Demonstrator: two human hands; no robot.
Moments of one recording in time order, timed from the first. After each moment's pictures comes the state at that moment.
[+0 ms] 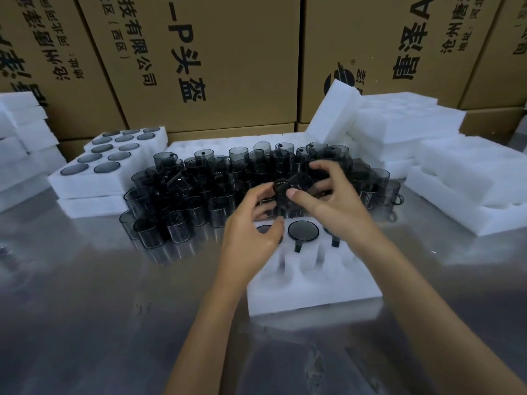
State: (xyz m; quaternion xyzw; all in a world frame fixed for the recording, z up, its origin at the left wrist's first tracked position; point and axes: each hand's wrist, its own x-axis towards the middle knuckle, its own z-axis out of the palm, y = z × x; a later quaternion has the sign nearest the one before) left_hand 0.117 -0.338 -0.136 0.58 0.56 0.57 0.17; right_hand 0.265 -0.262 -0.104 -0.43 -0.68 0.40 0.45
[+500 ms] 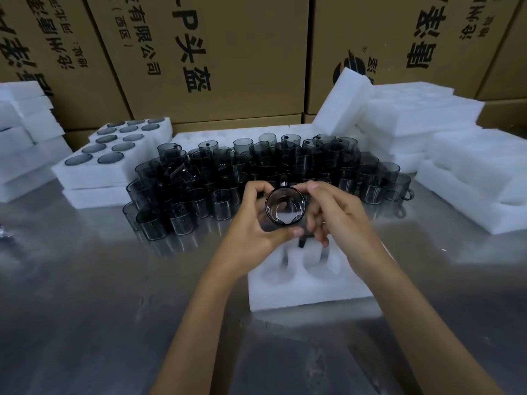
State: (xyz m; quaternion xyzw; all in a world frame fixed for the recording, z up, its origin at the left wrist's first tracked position) left_hand 0.107 -0.336 -0.138 0.59 0.52 0.53 0.30; right_hand 0.269 -0.289 -0.116 -0.33 -0.65 0.50 0.46
